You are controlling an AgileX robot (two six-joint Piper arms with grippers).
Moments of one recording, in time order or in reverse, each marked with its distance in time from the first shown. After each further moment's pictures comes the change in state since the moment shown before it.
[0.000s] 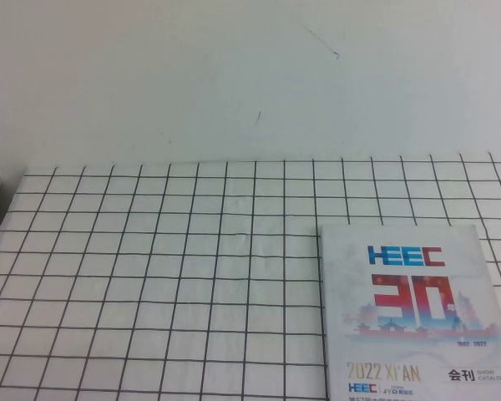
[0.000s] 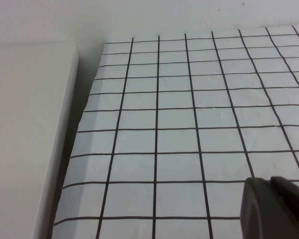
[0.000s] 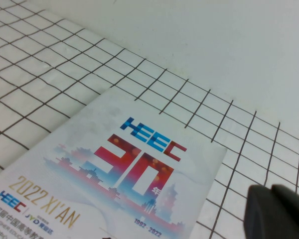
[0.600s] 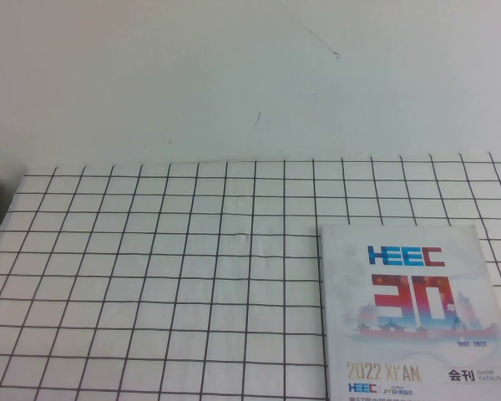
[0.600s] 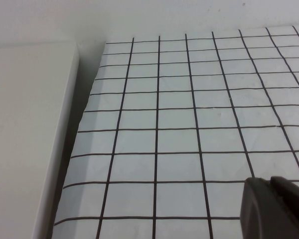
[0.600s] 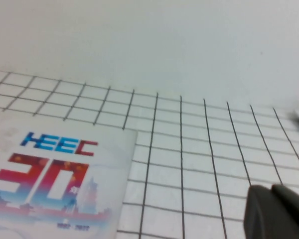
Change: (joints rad) right arm -0.369 -0.310 0.174 0.135 -0.002 0.007; left arm 0.002 0.000 0.000 0.000 0.000 0.000
